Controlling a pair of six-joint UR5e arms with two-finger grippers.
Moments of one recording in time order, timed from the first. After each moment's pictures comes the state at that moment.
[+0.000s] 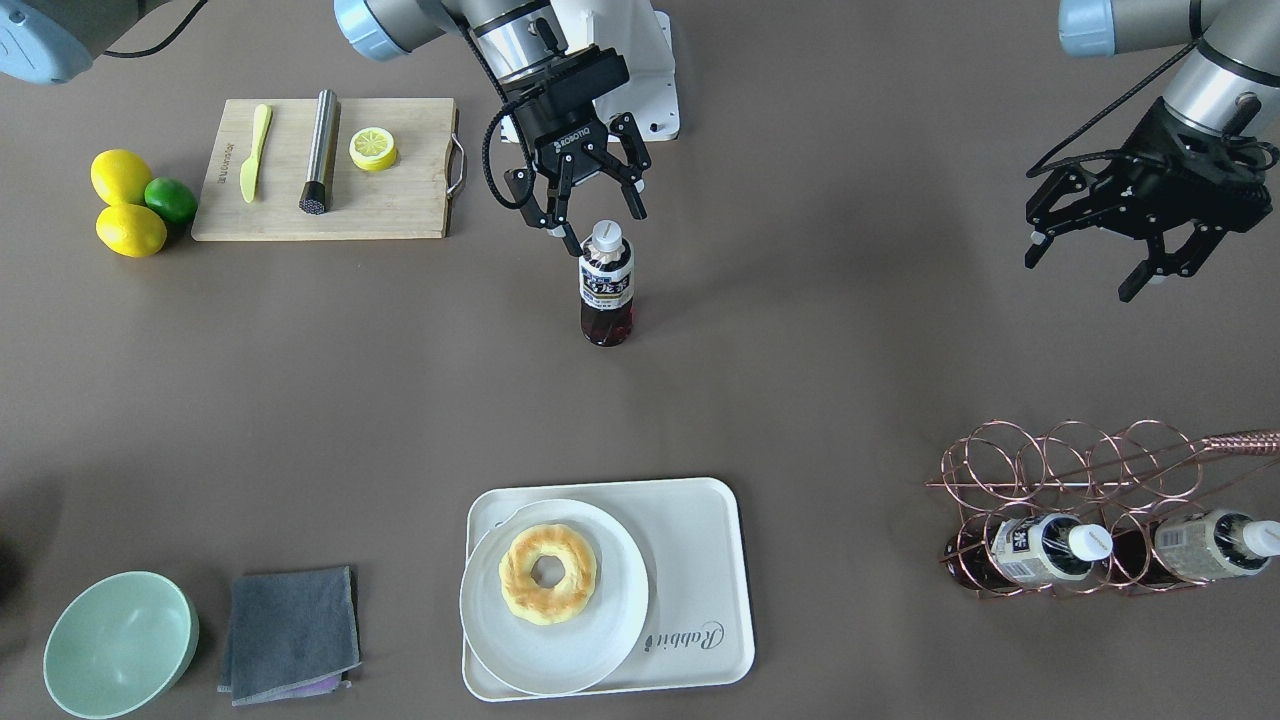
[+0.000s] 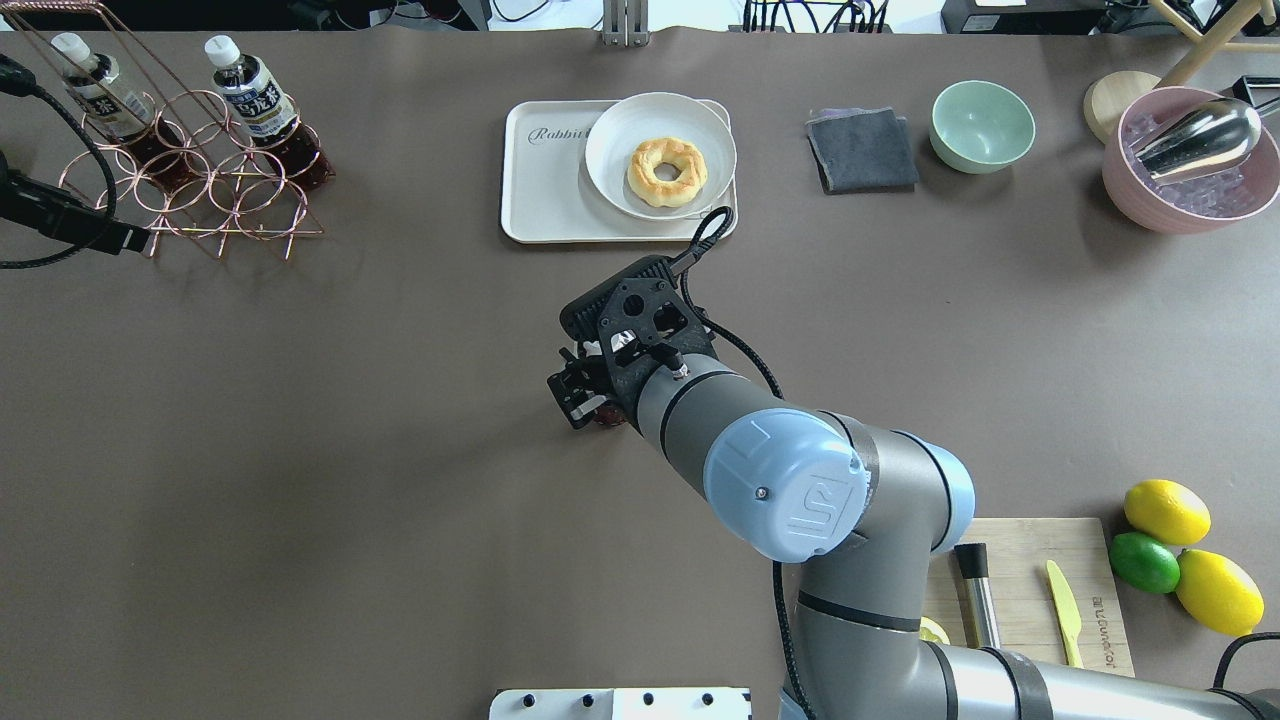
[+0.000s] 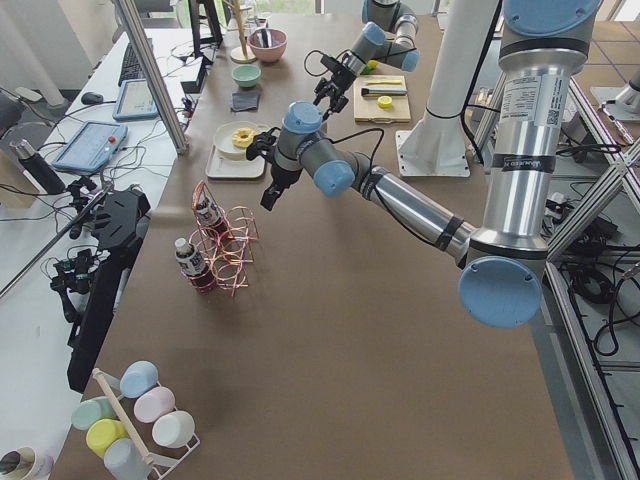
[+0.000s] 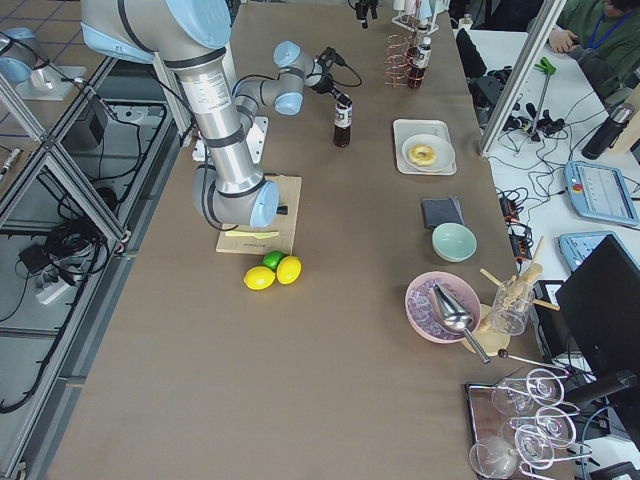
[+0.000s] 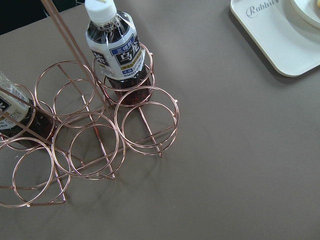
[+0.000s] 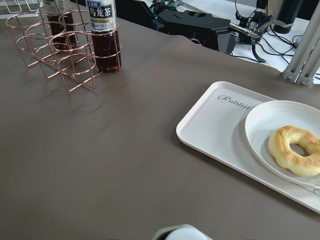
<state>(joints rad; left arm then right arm) -1.10 -1.65 -2.02 -1.89 -2.14 -0.41 0.31 -0.97 1.87 -1.16 1.23 0.70</state>
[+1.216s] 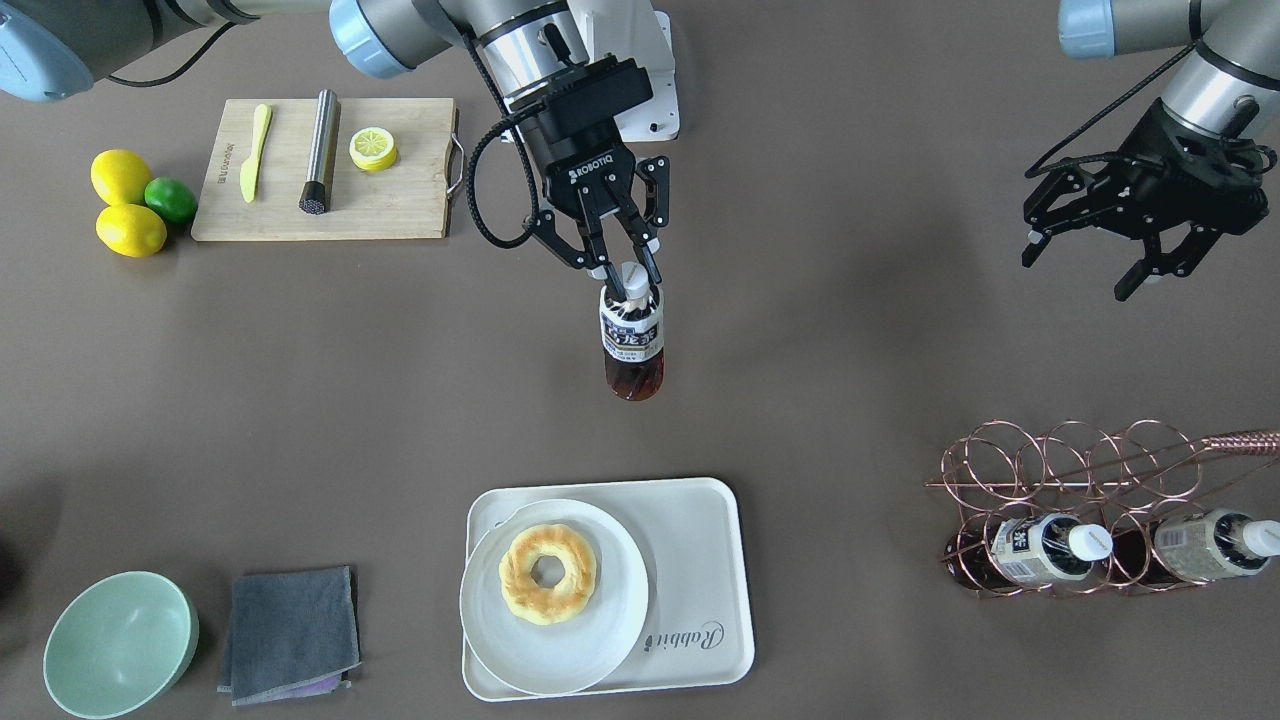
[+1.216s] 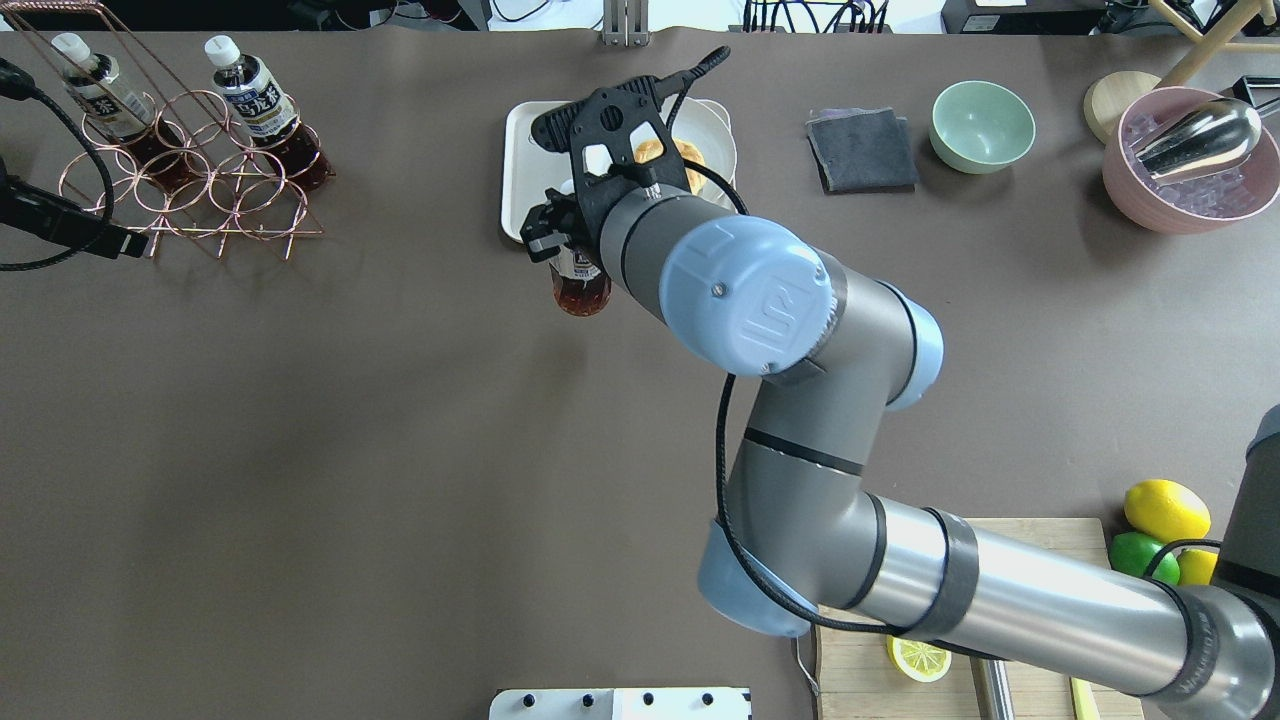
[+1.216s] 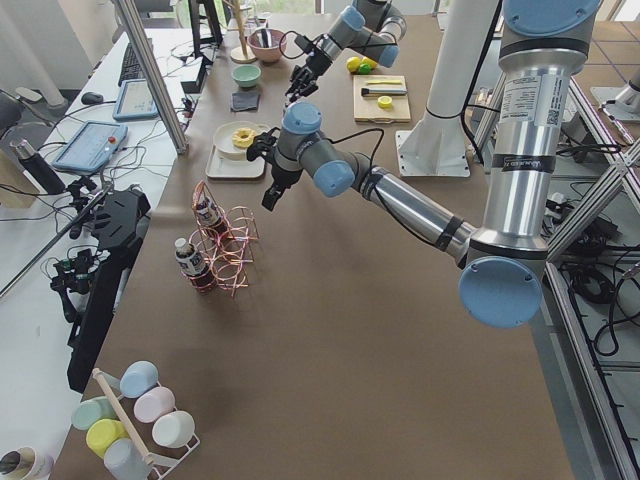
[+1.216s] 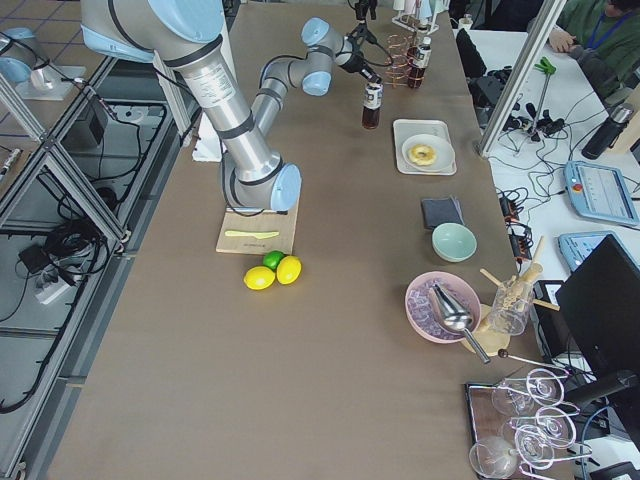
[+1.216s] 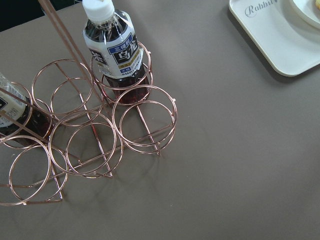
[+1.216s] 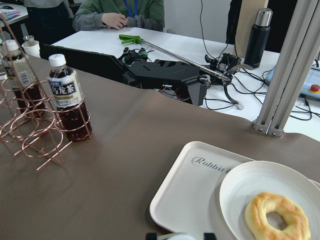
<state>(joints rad) -1.10 -1.65 -2.01 -1.88 -2.16 -0.42 0.47 -0.82 1.77 -1.18 1.30 0.75</state>
